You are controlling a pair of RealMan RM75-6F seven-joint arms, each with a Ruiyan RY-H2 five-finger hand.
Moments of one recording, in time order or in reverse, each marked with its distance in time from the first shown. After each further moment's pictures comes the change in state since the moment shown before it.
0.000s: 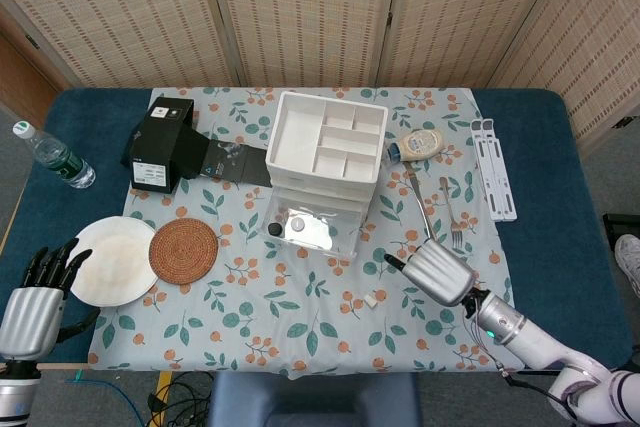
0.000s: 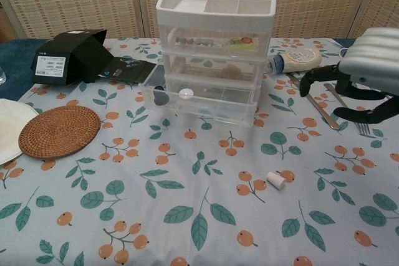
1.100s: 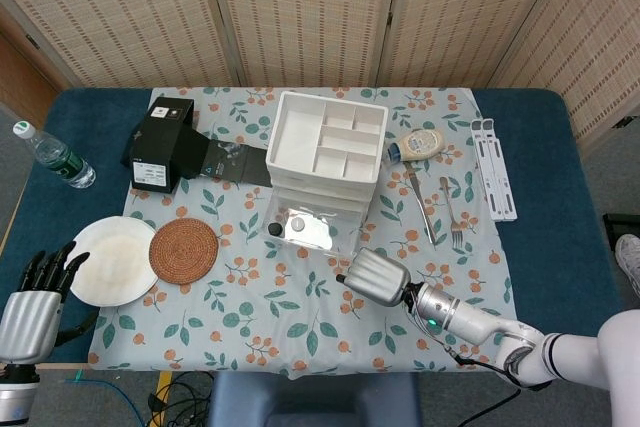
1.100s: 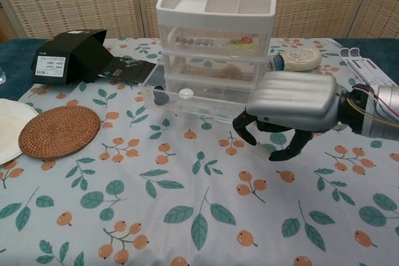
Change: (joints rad) left arm 0.019 0.005 0.008 -0.016 -0.004 0.015 0.014; right arm 0.241 -0.230 0.010 0.144 -0.004 -0.254 0.108
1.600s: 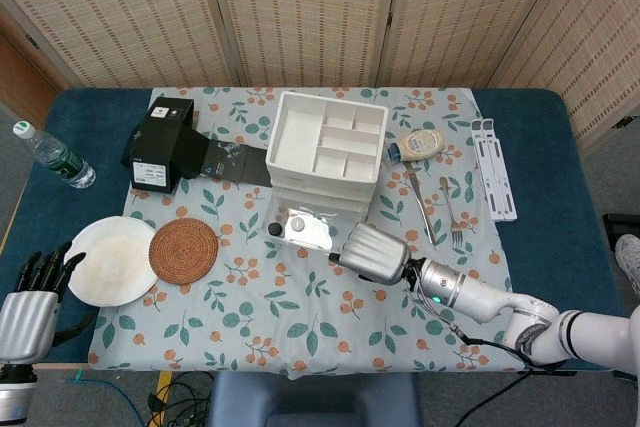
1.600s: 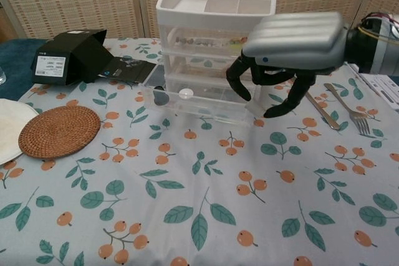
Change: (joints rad) left arm 0.002 0.000 -0.003 0.004 -0.014 -0.005 0.001; right arm 0.105 0.182 0.018 -0.138 -0.003 0.006 0.127
